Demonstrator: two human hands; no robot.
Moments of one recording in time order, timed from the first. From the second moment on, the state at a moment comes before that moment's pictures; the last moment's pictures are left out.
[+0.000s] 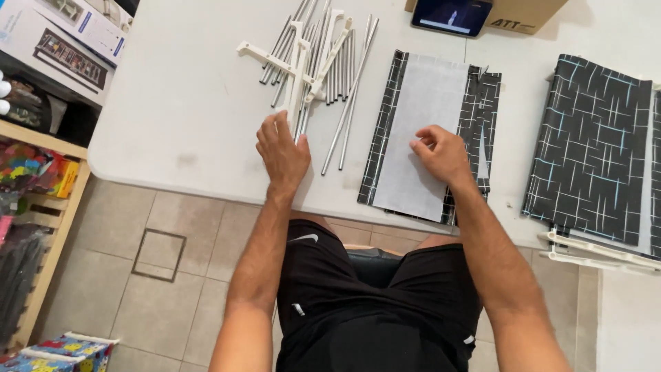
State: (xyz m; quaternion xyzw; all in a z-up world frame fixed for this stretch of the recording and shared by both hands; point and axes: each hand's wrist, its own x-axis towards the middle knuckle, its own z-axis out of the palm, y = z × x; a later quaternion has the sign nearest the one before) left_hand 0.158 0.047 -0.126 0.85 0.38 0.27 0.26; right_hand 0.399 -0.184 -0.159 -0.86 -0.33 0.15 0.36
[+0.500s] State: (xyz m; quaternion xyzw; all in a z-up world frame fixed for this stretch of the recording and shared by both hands) left_hand 0.489 0.064 -0.169 0.87 0.19 0.27 0.37; right_hand 0.581 -0.101 -0.180 -0.90 -0.13 0.03 0.41
